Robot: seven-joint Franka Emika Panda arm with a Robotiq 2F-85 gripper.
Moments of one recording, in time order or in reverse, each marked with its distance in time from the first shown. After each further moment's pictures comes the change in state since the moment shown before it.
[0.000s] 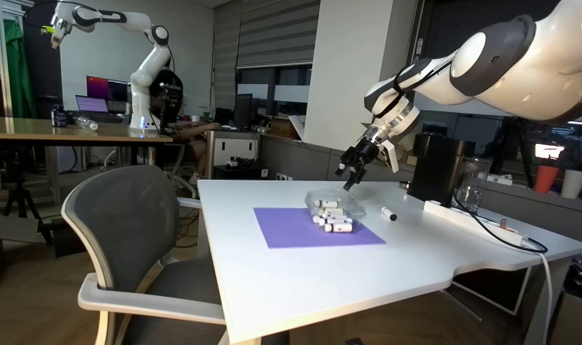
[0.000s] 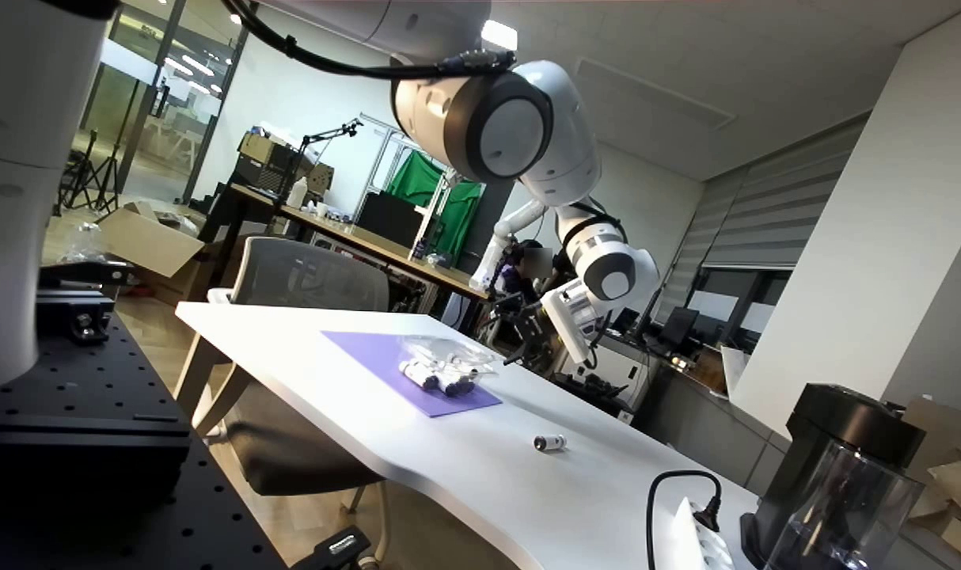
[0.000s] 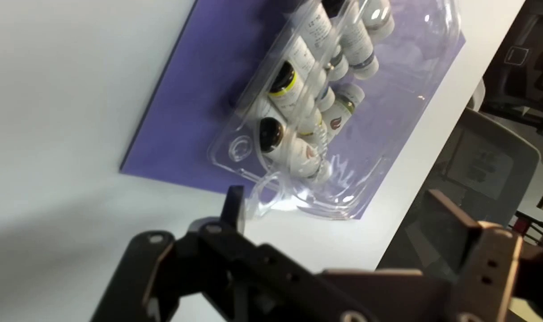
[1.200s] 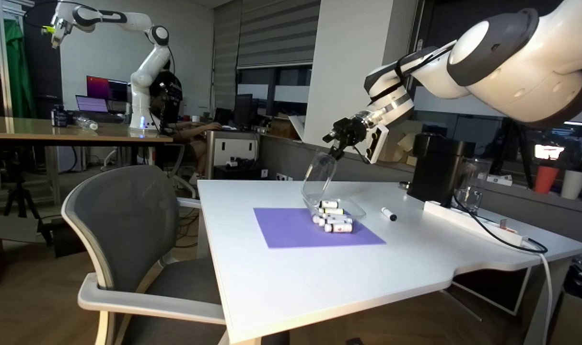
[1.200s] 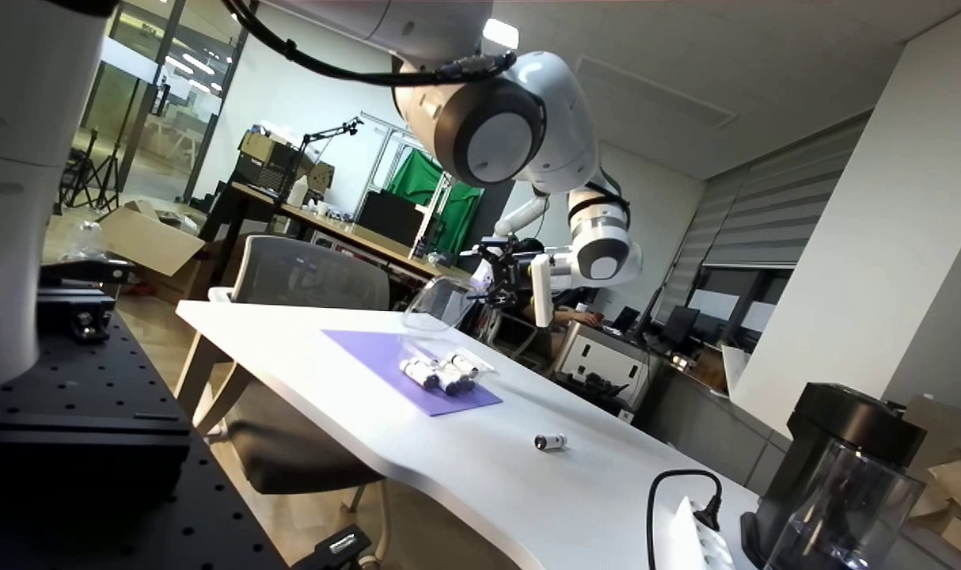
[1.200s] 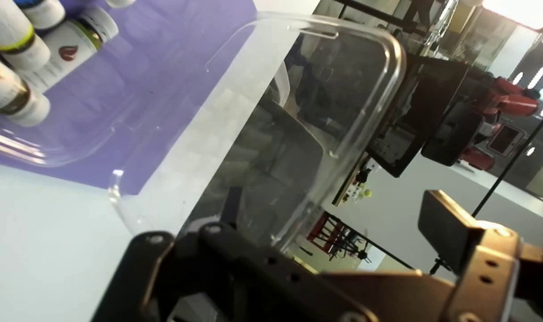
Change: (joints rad) arm -0.001 0.003 0.158 0.057 0.154 -0.331 -0.117
